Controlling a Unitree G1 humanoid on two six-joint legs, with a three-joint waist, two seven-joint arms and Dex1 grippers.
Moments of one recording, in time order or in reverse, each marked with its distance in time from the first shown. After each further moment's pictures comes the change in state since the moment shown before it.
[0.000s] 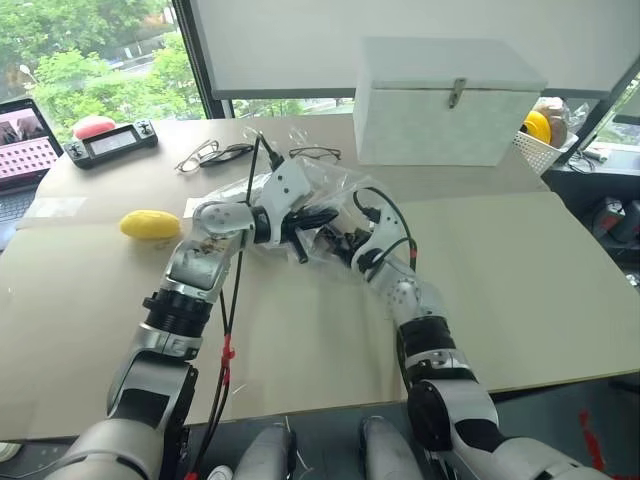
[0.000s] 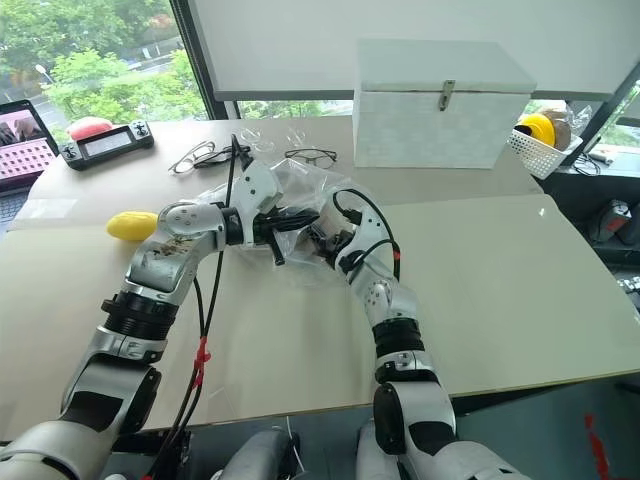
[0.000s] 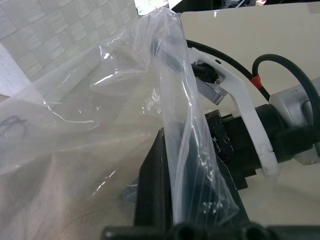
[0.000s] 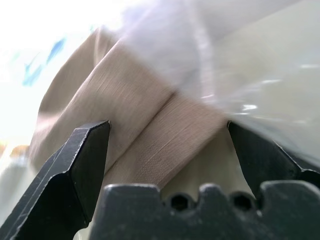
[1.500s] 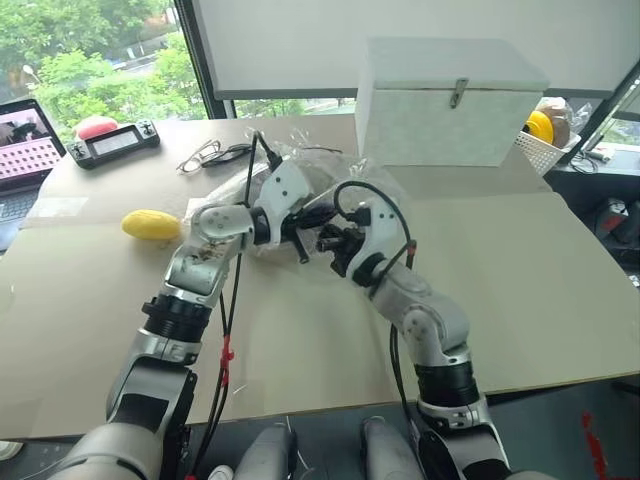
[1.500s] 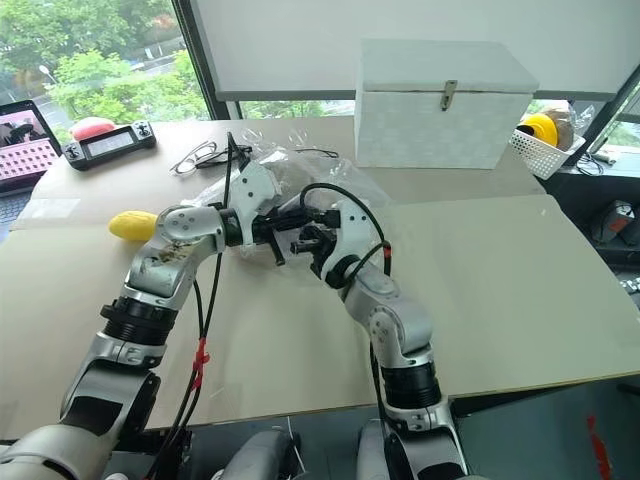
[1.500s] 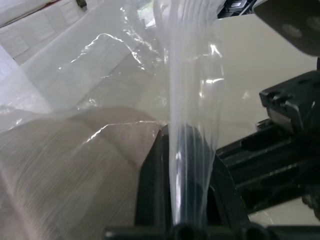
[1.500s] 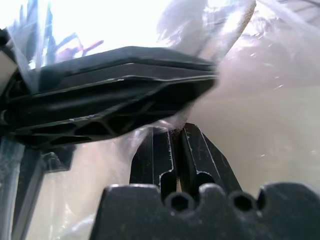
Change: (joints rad) left arm 0.034 0.001 0.003 -0.033 0.010 -0.044 0.022; right arm 0.282 -0.037 0.228 -0.806 0.018 0.356 -0.155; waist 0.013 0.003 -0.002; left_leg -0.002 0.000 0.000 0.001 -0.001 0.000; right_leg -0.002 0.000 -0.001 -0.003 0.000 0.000
